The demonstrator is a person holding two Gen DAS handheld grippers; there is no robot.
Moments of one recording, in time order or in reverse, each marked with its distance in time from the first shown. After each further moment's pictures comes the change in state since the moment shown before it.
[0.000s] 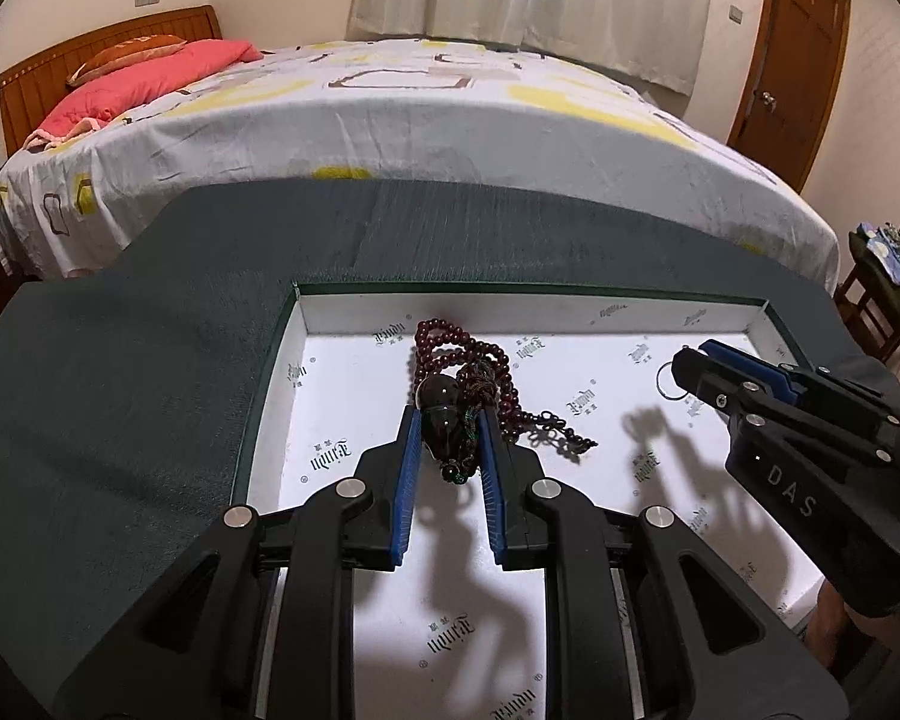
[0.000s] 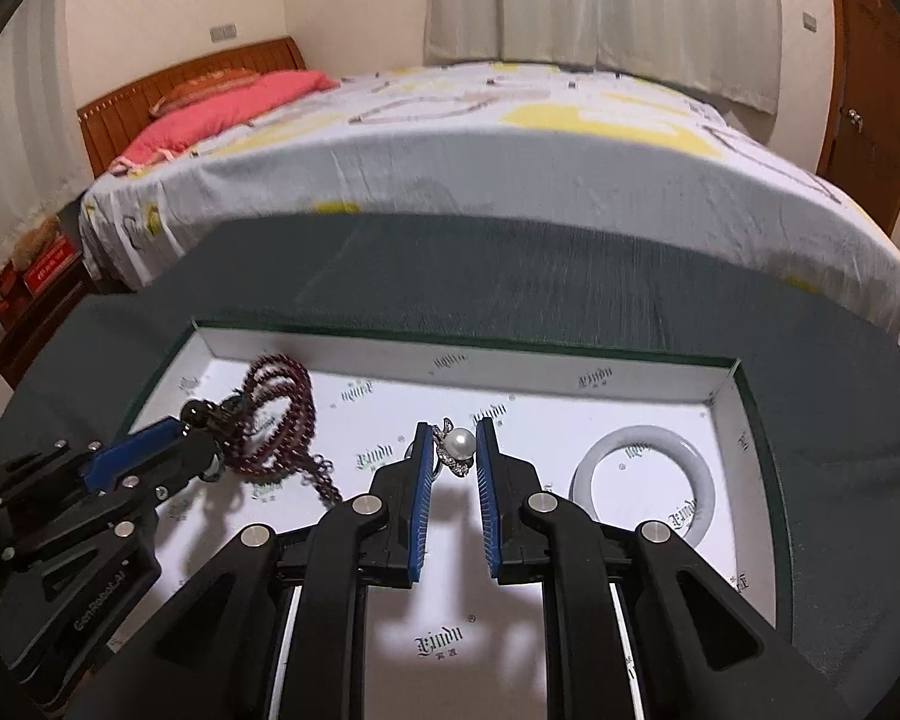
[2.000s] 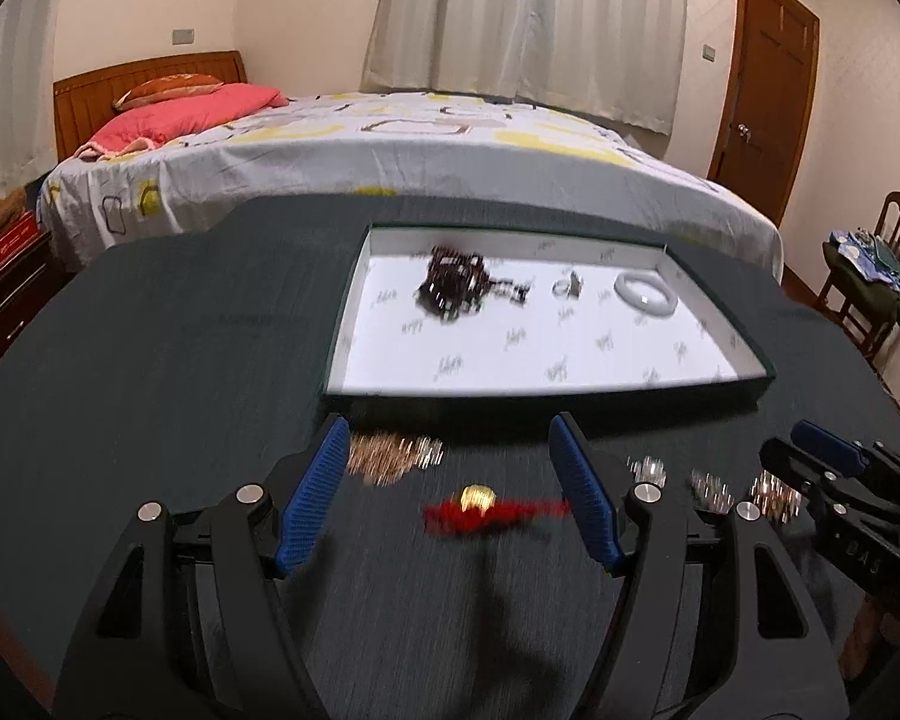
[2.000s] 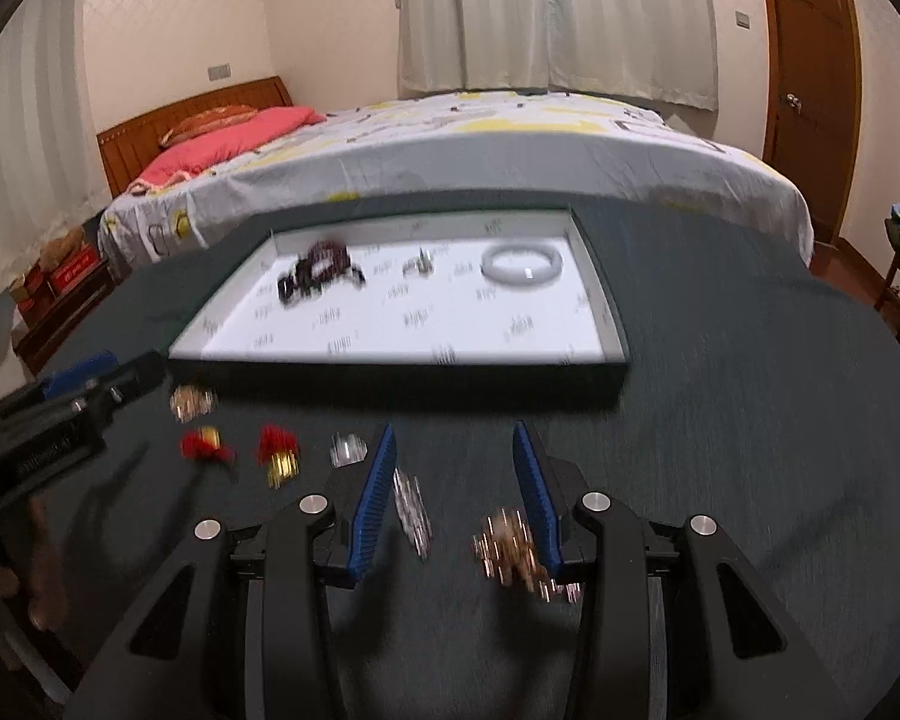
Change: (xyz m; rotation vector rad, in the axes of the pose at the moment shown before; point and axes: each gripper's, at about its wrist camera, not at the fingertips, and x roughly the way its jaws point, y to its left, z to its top) left arm -0.143 -0.001 -0.129 -0.005 -0.147 0.017; right arm -0.155 -0.021 -0.168 0.075 -0.104 -0.034
